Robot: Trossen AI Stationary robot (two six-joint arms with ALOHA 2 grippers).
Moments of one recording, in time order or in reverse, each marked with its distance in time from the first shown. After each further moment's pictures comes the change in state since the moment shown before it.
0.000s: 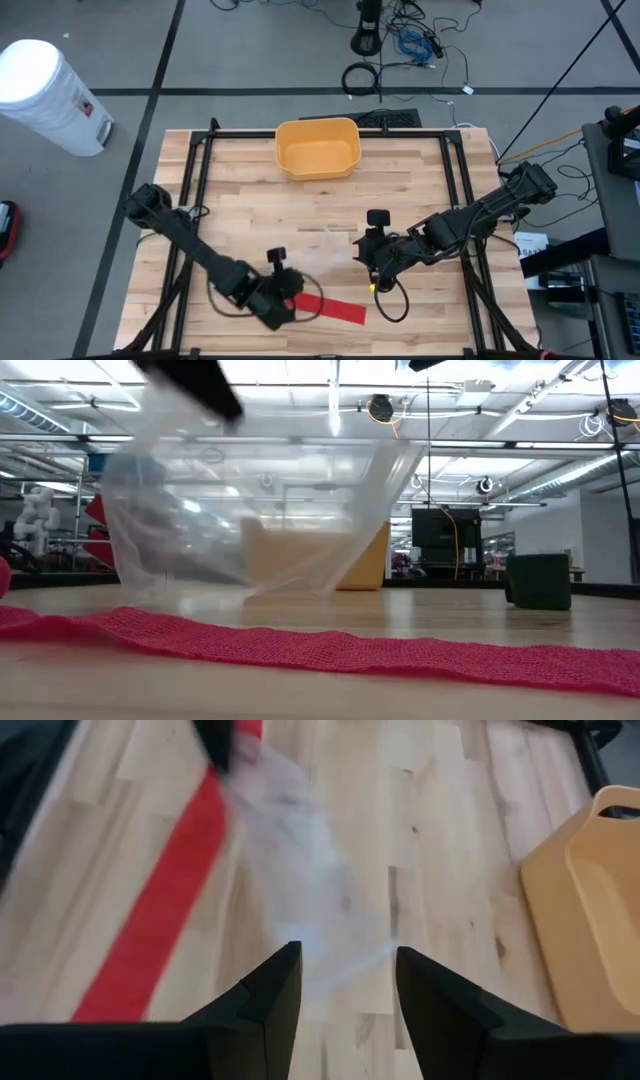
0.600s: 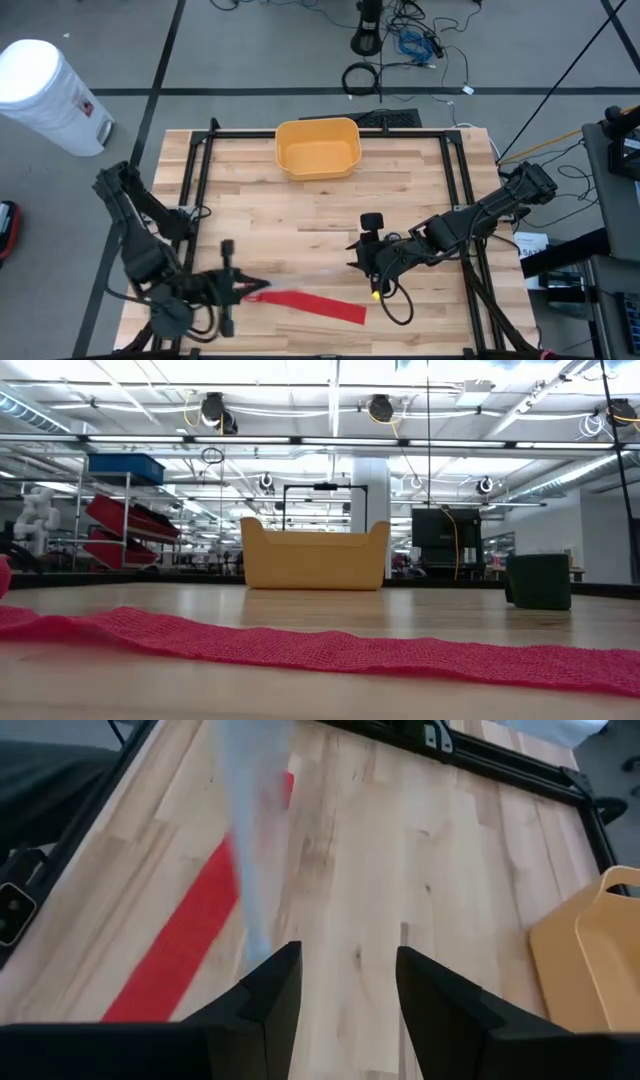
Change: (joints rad) left arm -0.278 -0.329 0.125 -0.031 -0.342 0.282; right arm 0.014 0.000 -0.008 0.139 -0.019 -0.128
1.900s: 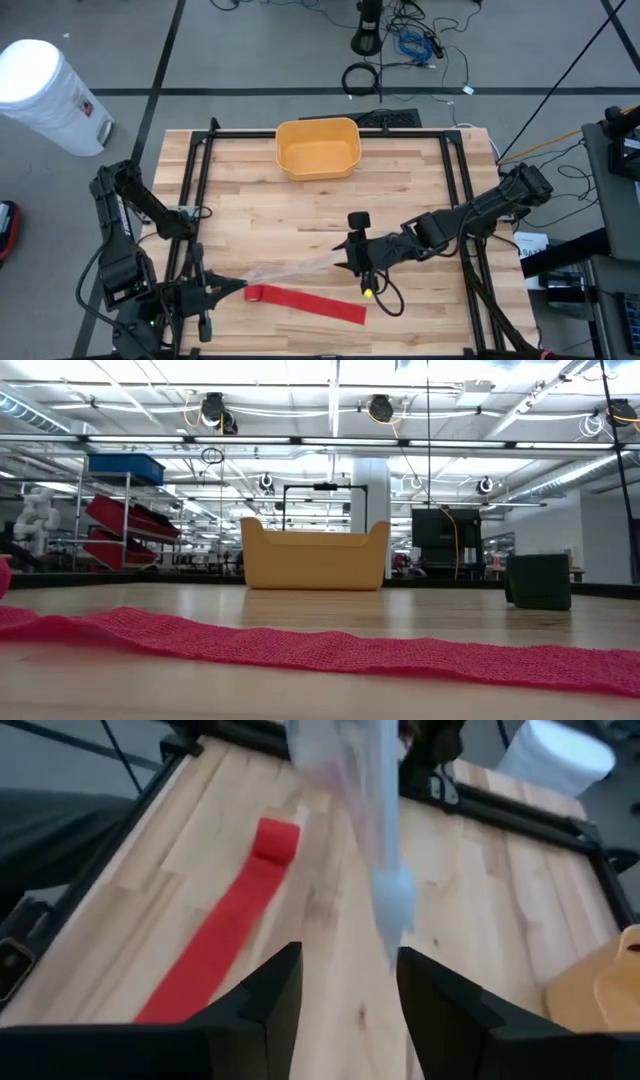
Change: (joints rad) left arm -0.180 -0.021 -0.013 -0.091 -0.277 -0.027; right arm -0.050 0.041 -0.001 0.174 -0.073 -0.093
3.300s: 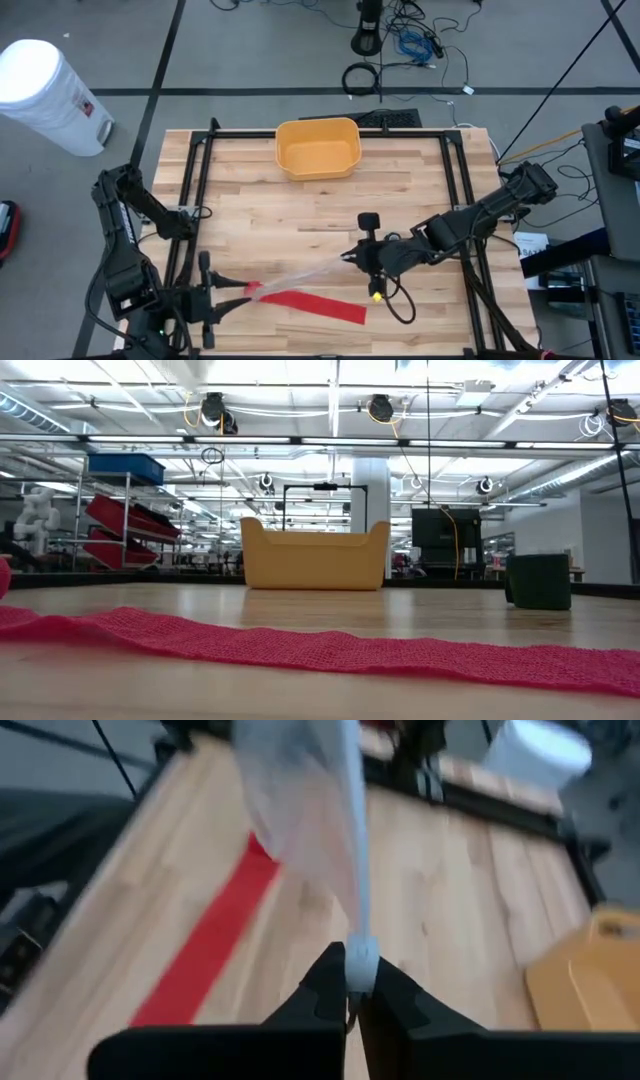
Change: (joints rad) left arm 0.004 0.046 -0.001 -0.057 0.072 -0.122; right arm 0.040 -0.045 0.001 -0.074 0.082 0.052
